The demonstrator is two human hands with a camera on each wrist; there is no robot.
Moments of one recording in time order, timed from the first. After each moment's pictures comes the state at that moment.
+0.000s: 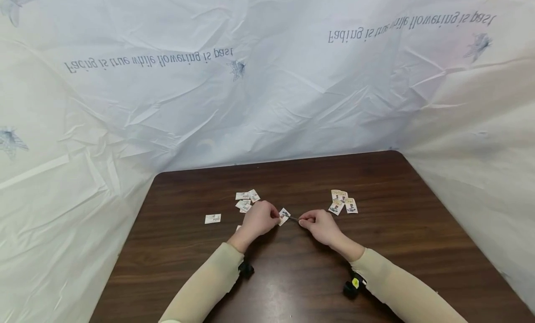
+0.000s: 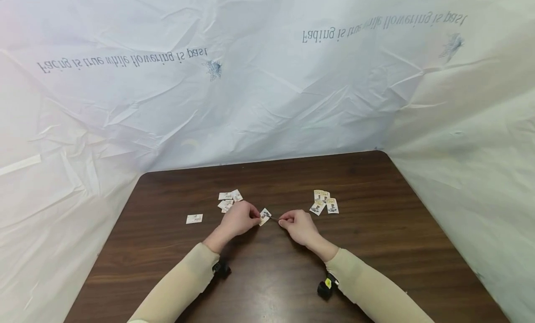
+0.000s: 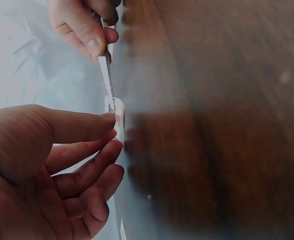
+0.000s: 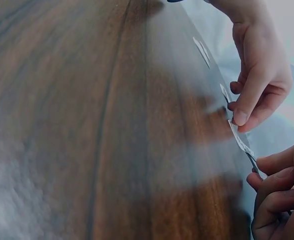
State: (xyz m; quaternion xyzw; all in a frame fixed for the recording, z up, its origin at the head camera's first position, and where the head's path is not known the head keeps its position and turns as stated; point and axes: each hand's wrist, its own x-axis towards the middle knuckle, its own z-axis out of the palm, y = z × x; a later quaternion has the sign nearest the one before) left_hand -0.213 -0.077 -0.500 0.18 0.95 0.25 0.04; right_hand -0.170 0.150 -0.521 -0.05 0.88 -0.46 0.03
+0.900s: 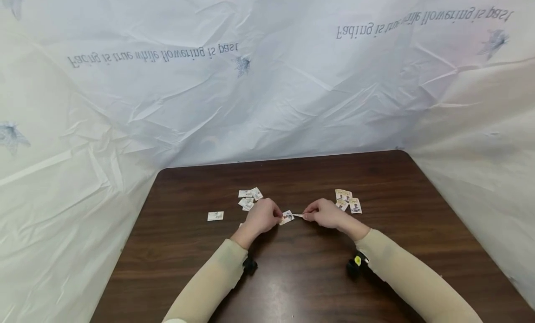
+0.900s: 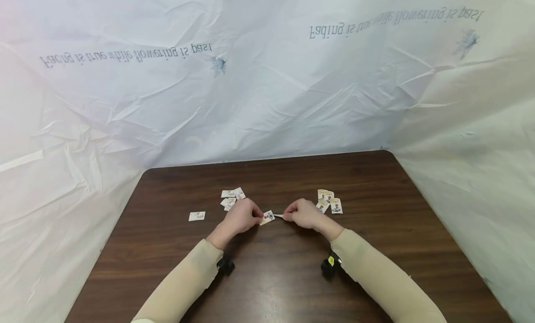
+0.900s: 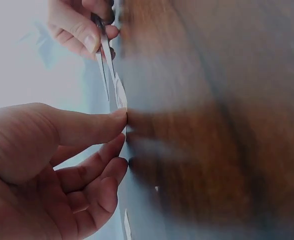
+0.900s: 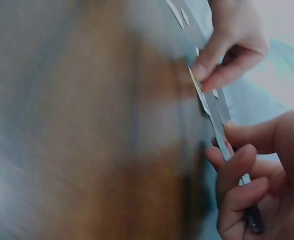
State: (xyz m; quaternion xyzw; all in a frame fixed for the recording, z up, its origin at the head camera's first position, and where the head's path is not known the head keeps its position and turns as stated) left_hand -0.220 -0.077 -0.500 0.20 0.95 0.24 0.06; right_hand -0.212 0.170 -0.502 -0.11 0.89 -0.41 0.17
